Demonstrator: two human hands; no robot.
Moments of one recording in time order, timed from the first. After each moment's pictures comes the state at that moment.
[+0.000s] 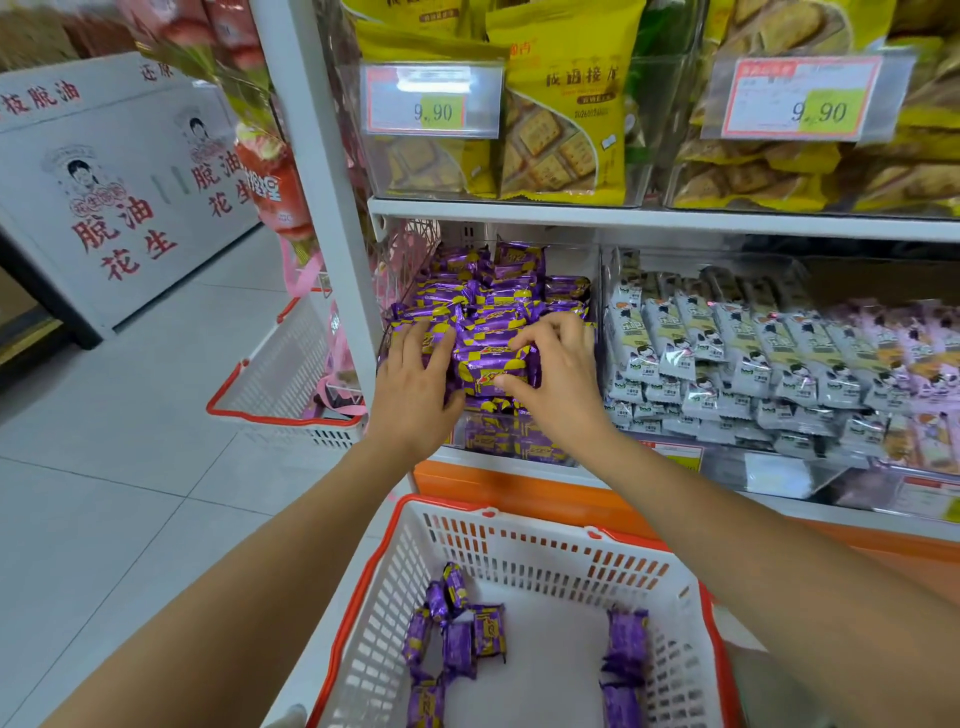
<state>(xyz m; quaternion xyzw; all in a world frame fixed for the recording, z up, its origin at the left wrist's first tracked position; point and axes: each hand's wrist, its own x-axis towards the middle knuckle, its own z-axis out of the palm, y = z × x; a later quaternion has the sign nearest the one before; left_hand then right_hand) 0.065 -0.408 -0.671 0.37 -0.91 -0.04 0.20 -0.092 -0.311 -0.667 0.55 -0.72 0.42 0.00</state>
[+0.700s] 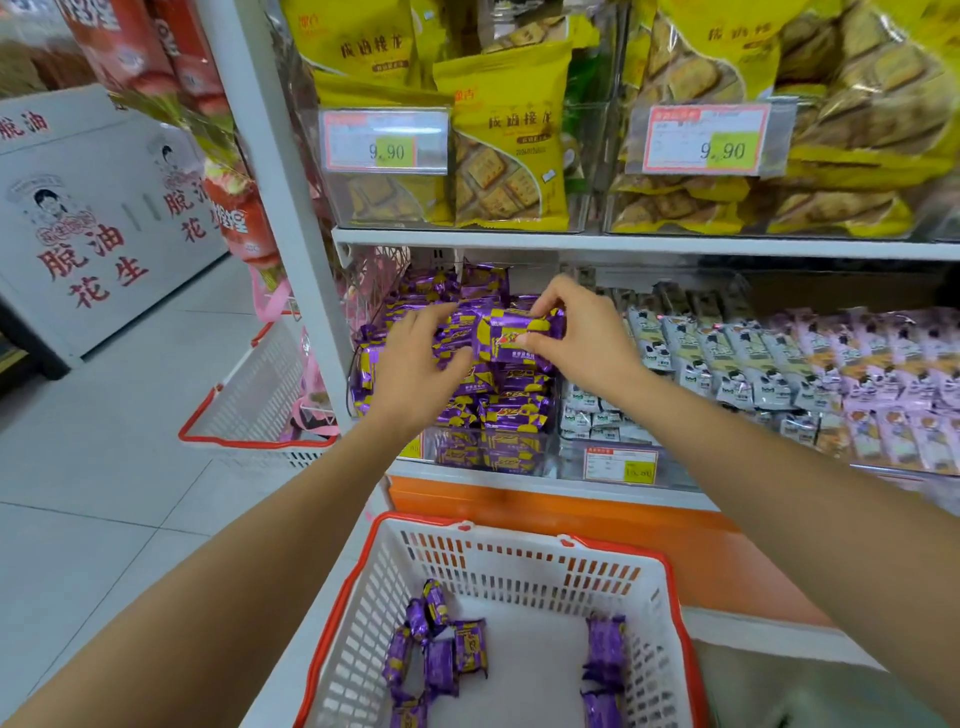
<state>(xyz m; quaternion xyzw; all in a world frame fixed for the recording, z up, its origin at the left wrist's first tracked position) 0.026 -0.388 -0.621 0.32 -0.85 -0.23 0.34 -0.142 -0.280 -0.590 0.53 -0.73 0.42 -0.04</state>
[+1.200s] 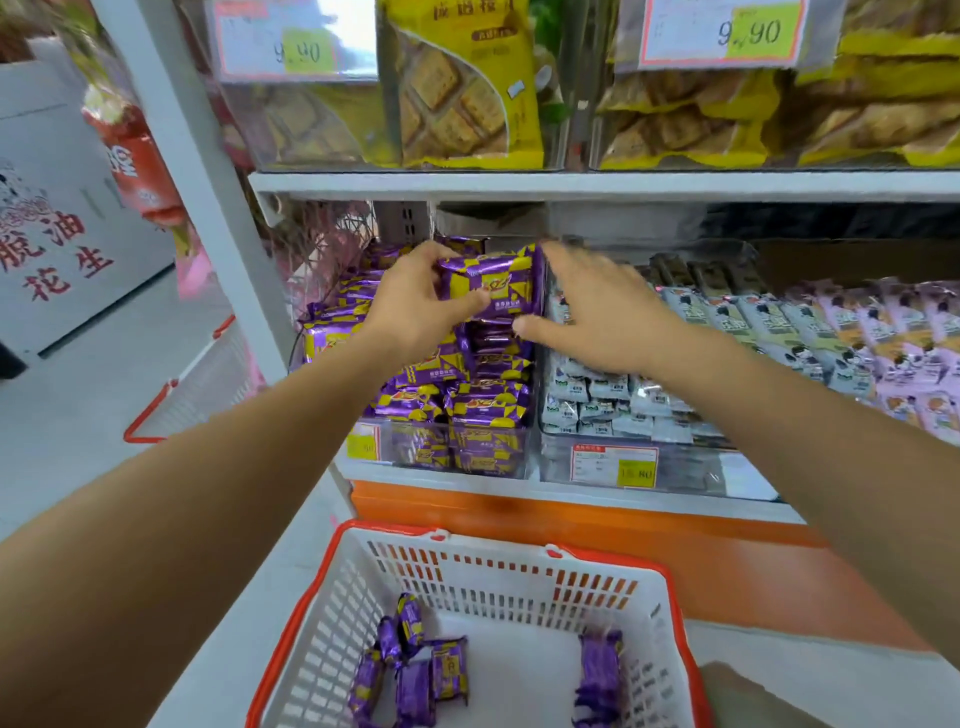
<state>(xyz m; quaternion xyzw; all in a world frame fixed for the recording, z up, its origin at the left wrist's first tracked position) -0.033 -0.411 -0.611 0.34 -0.81 -0.36 0.31 -0.182 -0.278 -0.594 0.60 -0.79 0.15 0.02</state>
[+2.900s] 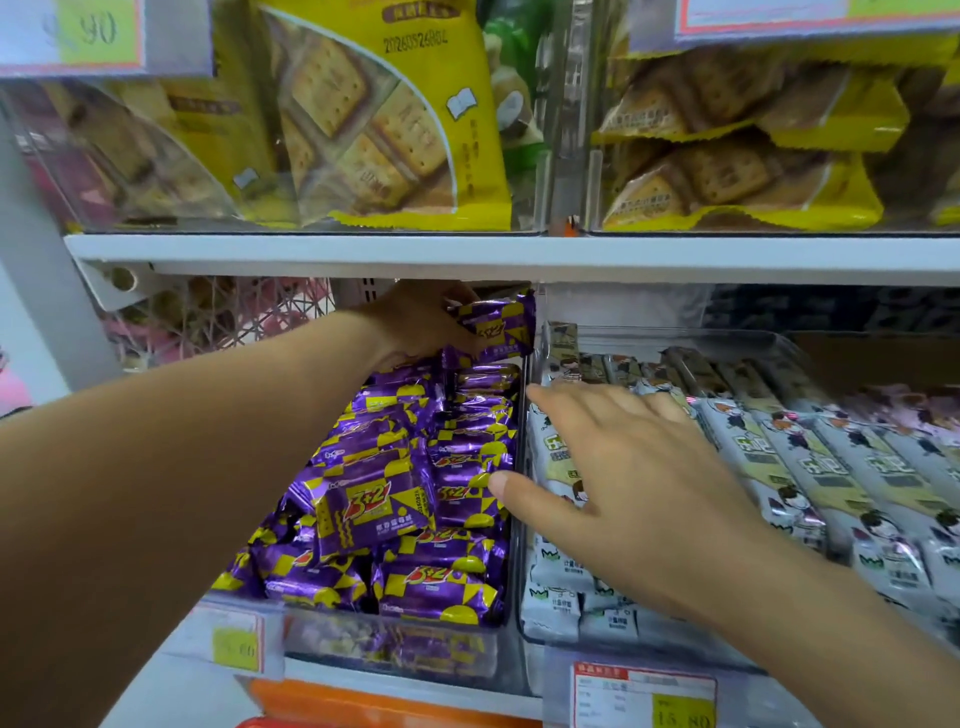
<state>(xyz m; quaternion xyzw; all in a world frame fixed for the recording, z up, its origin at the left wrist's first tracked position) -0.137 -0.499 -0.590 0.32 -0.89 -0.28 0.16 -0.188 -0.267 -0.619 0.60 -0.79 0.10 0.05</state>
